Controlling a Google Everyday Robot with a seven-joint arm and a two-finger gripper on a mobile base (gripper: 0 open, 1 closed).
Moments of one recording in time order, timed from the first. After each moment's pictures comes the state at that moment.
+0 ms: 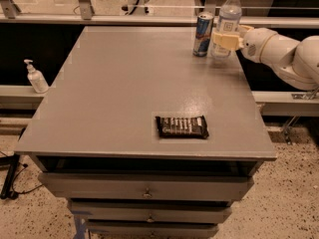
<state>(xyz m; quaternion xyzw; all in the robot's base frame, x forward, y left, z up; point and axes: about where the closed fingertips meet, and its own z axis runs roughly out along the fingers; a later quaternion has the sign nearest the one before) 0.771 -0.226 0.923 -0.23 0.68 0.21 0.66</state>
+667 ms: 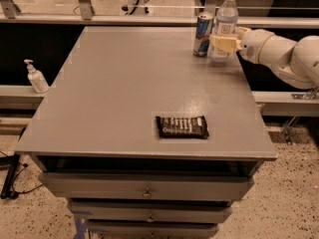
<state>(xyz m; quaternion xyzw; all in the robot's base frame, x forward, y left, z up) 0.778 -0.222 0.912 -0.25 0.68 0.21 0.65</state>
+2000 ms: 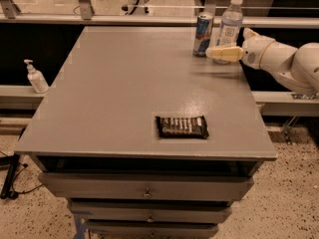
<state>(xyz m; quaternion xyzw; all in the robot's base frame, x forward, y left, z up) 0.775 -0.231 0.893 -0.25 0.68 0.21 0.65</state>
